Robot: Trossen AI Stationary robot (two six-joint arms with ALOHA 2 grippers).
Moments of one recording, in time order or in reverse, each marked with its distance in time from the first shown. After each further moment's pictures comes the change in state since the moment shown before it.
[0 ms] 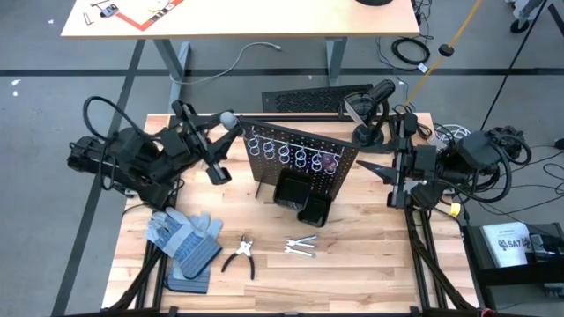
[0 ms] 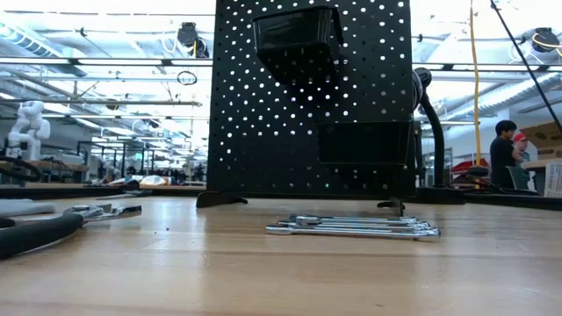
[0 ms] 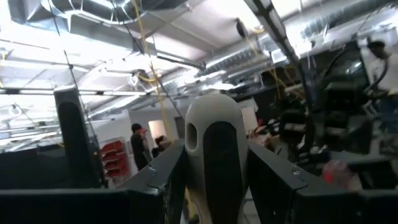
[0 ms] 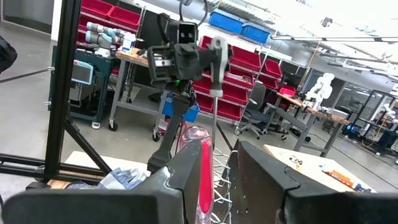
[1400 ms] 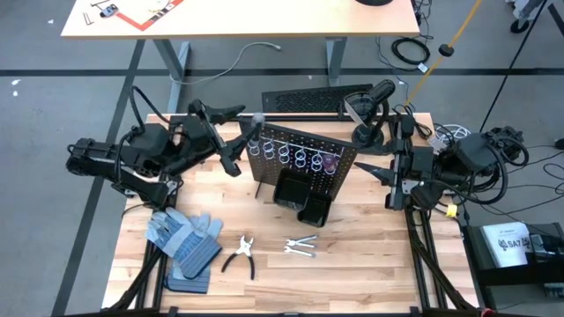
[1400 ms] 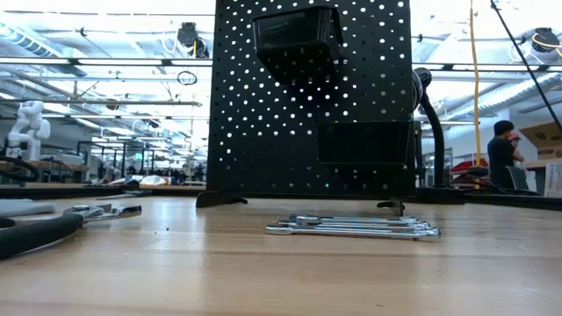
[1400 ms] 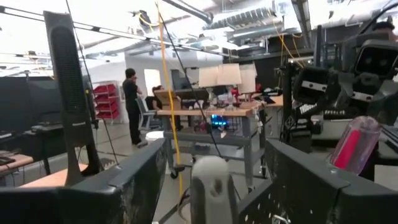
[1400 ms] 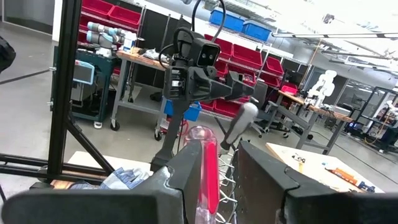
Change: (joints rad) left arm 0.115 0.003 0.000 -0.247 0.000 -0.360; right arm 0.000 0.011 0.000 0.003 -0.001 0.013
